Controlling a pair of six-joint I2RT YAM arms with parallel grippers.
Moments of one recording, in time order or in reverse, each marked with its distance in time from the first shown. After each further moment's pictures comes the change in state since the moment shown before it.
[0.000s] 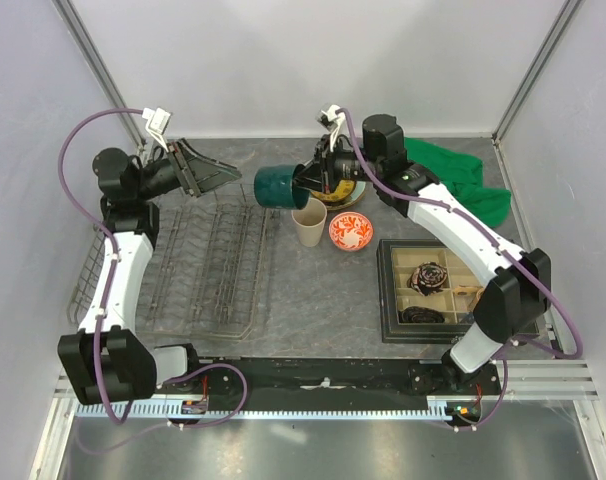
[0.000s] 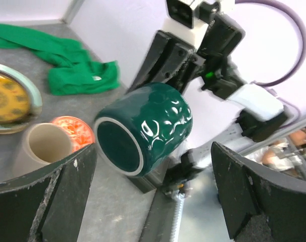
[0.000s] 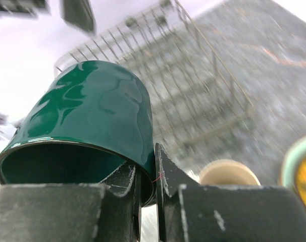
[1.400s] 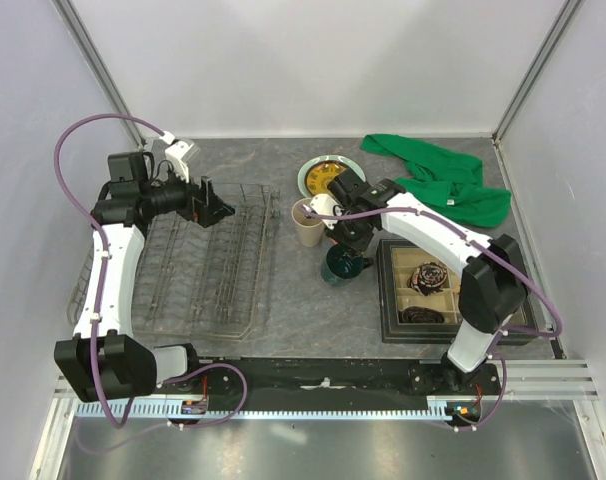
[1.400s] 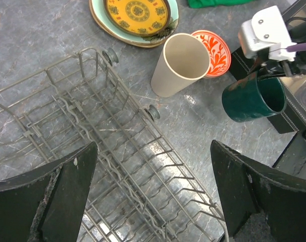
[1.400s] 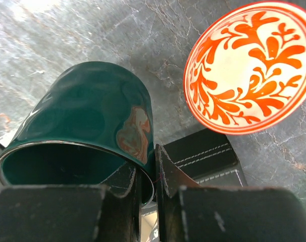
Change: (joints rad) left arm 0.011 0.012 0.186 -1.132 -0.372 1.253; right arm 0.110 0.085 -0.065 -0.863 0.592 -0.576
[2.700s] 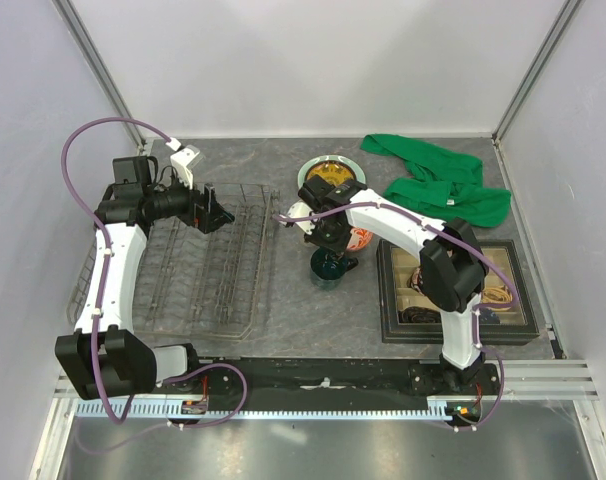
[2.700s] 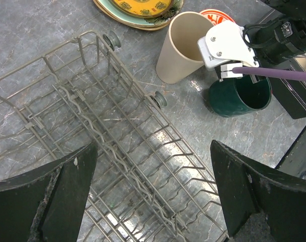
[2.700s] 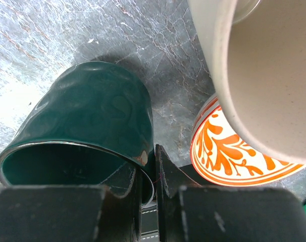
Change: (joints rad) left arm 0.000 0.014 -0.031 -0.037 -0.018 0.101; right arm 0.082 0.253 0.181 -0.046 0.074 -0.015
